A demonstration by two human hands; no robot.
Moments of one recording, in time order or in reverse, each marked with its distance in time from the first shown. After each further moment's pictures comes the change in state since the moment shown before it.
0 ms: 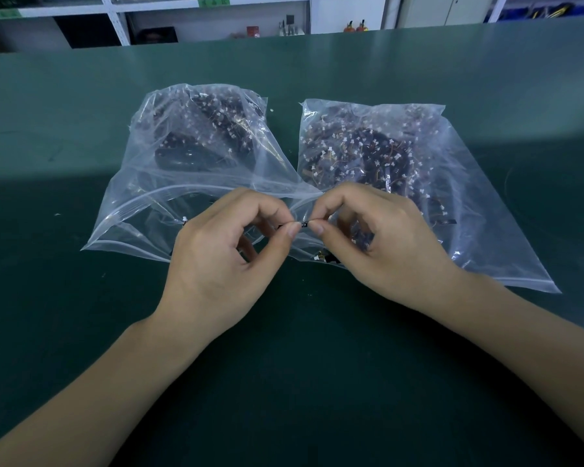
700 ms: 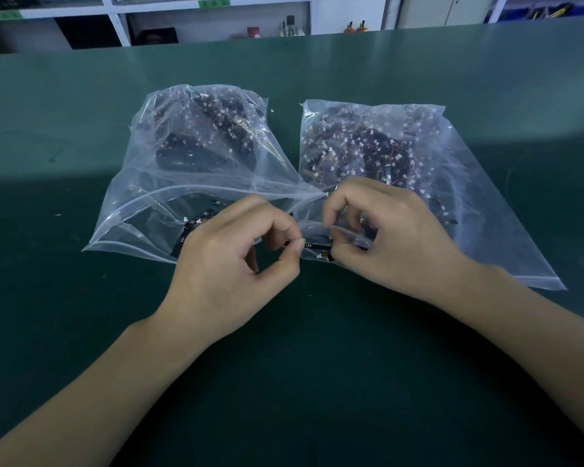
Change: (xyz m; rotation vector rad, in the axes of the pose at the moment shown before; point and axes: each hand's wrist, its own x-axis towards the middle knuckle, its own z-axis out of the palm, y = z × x) left_hand -0.001 -0.003 -0.001 0.050 -0.108 0.072; right_hand 0.004 0.007 -0.010 -0.112 -0.090 -0.040
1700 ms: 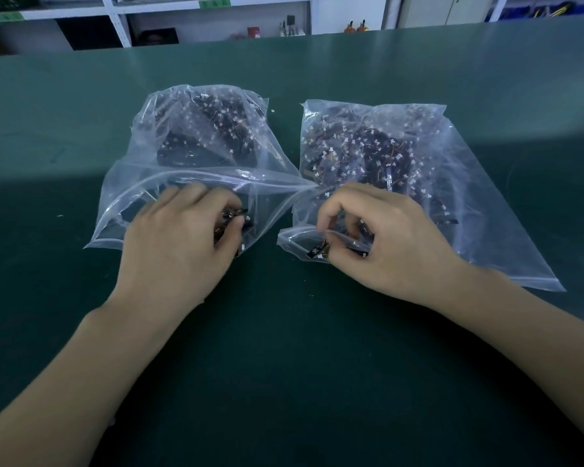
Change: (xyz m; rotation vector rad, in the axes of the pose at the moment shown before) left_hand 0.003 -0.031 -0.026 0.662 -0.013 -0.194; right_hand -0.002 -0.004 0.003 0.019 -0.011 0.010
